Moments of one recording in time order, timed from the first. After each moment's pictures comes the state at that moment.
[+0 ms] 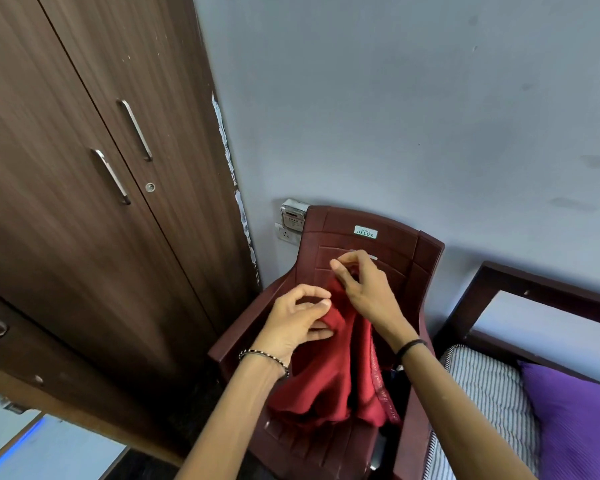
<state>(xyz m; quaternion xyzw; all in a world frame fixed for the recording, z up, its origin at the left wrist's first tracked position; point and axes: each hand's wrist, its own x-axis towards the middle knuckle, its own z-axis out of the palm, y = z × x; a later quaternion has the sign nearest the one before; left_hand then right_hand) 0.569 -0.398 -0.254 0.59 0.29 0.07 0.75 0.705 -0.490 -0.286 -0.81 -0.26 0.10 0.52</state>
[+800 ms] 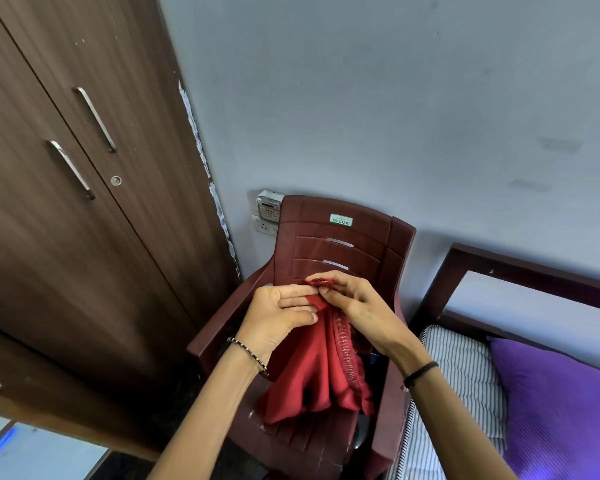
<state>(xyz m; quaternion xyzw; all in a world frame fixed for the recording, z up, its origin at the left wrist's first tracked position) 0.565 -0.412 -0.258 0.65 0.25 0.08 0.71 0.676 -0.546 -0.290 -0.64 -0.32 0.28 0.64</state>
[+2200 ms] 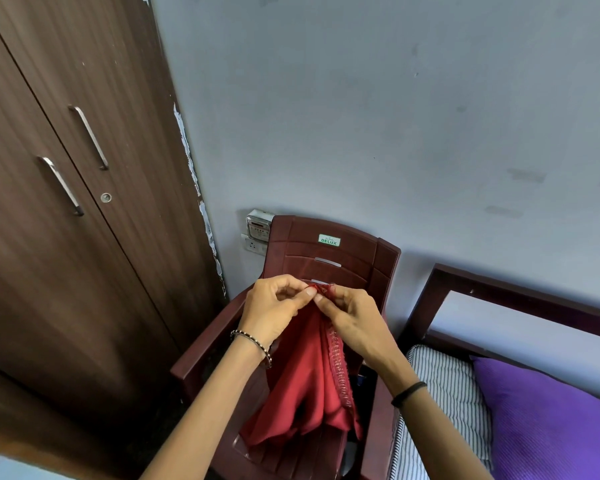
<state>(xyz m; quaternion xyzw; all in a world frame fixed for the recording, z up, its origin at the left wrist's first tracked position) 0.599 -0.399 -0.255 0.78 0.23 0.17 0.56 0.666 -0.548 -0.270 -0.74 -0.29 0.16 0.58</state>
